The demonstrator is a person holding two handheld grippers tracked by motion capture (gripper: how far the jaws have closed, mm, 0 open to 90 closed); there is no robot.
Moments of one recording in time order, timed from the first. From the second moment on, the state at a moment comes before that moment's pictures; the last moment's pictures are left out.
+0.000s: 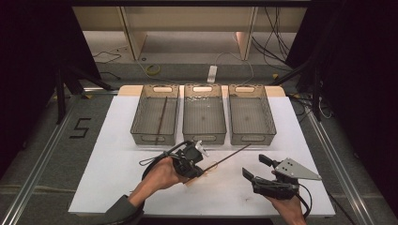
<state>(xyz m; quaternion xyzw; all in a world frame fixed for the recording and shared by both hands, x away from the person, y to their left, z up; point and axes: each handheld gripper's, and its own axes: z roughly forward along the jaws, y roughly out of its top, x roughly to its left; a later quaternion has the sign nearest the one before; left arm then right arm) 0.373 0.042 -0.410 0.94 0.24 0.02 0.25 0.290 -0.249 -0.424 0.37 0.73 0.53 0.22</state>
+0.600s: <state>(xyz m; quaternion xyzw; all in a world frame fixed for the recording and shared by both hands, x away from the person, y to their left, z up) 0.398 0.089 -0.385 0.90 0.30 0.05 0.32 0.290 -0.249 -0.425 0.37 0.73 0.53 0.22</state>
